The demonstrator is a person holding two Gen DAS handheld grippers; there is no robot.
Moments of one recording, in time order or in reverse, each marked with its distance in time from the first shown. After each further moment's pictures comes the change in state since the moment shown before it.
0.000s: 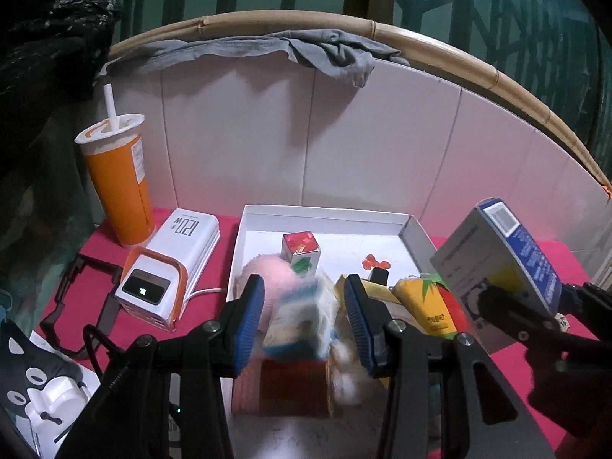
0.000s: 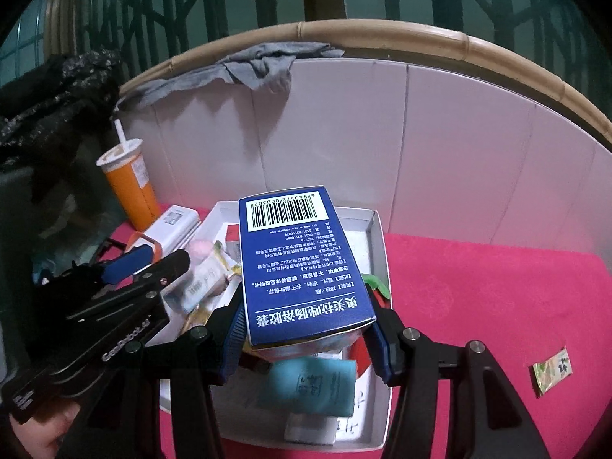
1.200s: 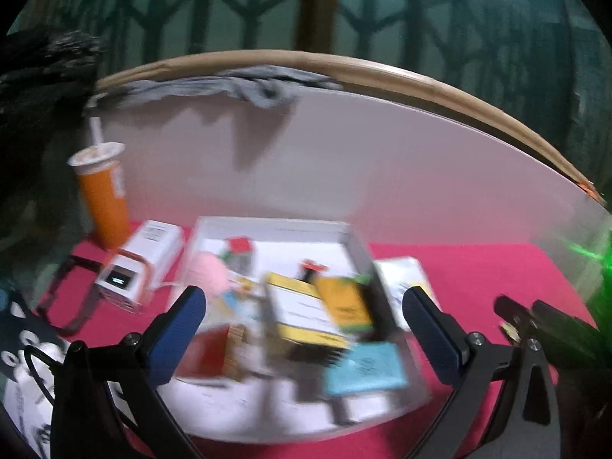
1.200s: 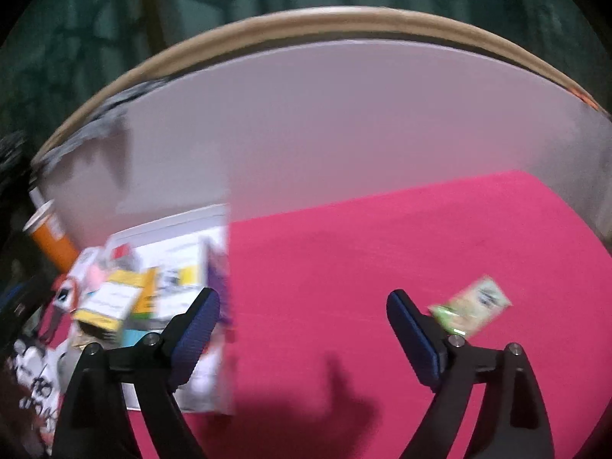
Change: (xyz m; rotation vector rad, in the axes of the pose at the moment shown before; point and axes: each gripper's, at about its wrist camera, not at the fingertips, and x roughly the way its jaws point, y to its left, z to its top) left arm -0.059 -0.079 -0.021 0.035 -0.076 -0.076; right arm -0.050 -0.152 -0.062 0.322 -0.044 -0.228
